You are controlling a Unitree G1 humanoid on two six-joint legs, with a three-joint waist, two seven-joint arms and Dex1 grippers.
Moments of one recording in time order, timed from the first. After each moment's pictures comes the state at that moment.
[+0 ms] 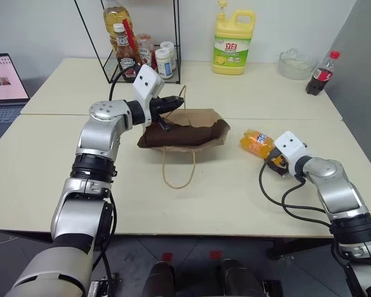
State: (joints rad) left arm -0.99 0.48 -0.03 0.50 -0.19 0.30 -0.91; right arm -0.46 -0.62 0.10 0.01 -0.13 0.60 0.55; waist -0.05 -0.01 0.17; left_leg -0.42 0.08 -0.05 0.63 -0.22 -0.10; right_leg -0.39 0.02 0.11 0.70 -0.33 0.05
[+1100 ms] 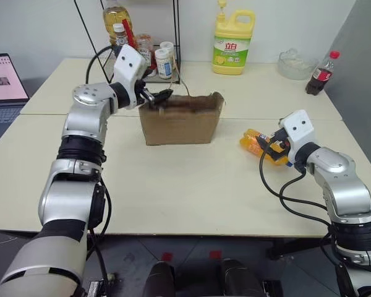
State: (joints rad) left arm -1.16 0.57 -0.02 0.79 -0.09 0.16 -0.80; right arm -0.44 -0.54 -0.03 -0.25 0.02 0.62 0.47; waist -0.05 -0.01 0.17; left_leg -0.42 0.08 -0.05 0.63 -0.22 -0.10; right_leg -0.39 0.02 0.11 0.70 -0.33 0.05
